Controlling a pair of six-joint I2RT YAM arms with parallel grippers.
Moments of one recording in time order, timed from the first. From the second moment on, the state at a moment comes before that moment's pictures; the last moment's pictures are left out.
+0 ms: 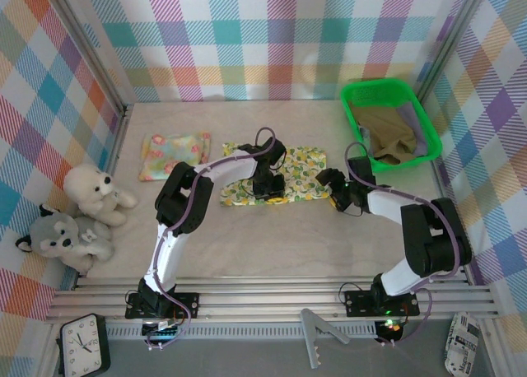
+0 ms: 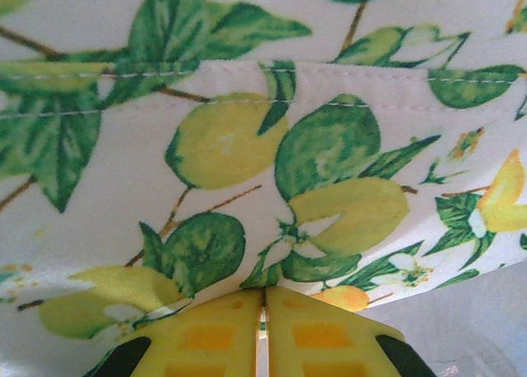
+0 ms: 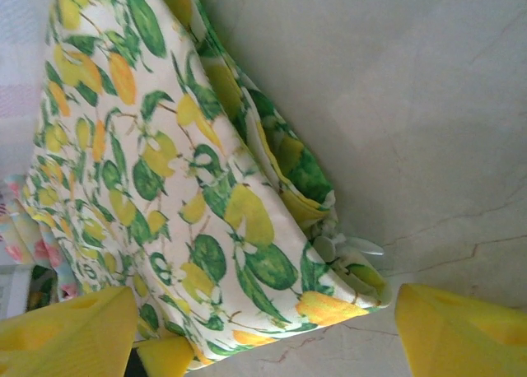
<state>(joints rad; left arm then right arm) -0.67 2.19 1.66 -0.80 0.28 -0.71 0.23 1.56 0.68 0.01 -0.33 1.09</state>
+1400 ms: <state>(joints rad) -0.64 2.12 1.62 -0.79 0.36 -0.73 0.24 1.60 0.55 0.33 -0.24 1.15</state>
